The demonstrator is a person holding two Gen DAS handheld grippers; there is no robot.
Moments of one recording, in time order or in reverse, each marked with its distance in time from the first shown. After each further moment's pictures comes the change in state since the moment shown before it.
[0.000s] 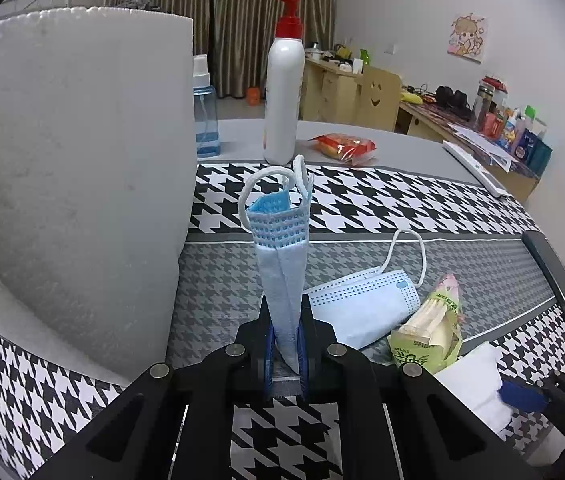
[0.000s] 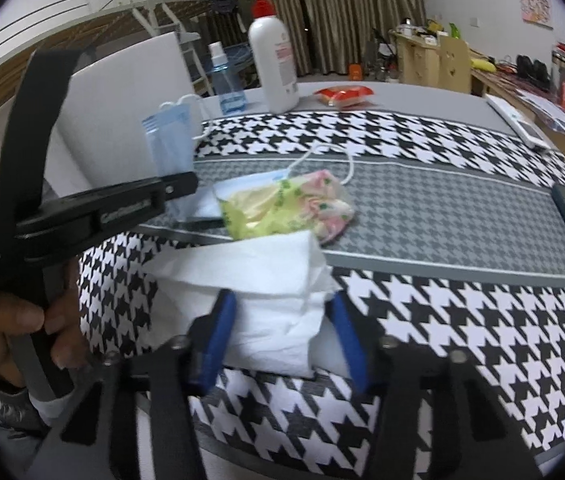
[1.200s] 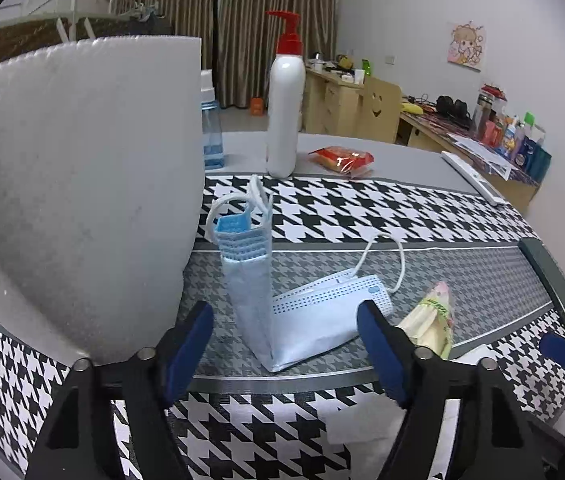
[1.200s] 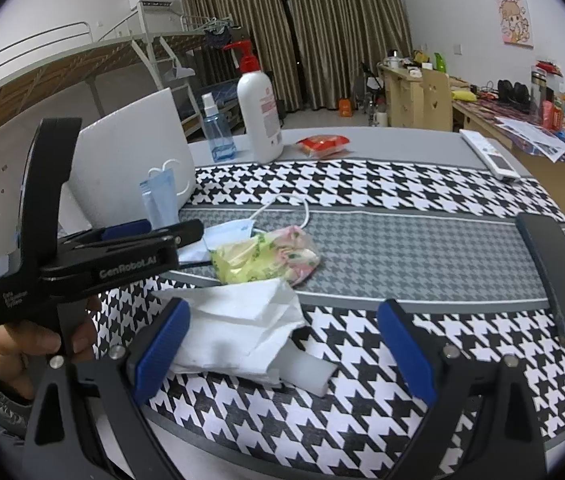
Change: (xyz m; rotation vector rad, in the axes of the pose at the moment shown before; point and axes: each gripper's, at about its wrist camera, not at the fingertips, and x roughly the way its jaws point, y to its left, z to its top) left arm -0.004 -0.002 0.001 -0.006 -0.034 0.013; right arm -0.031 -0.009 0.008 0.000 -0.139 -0.022
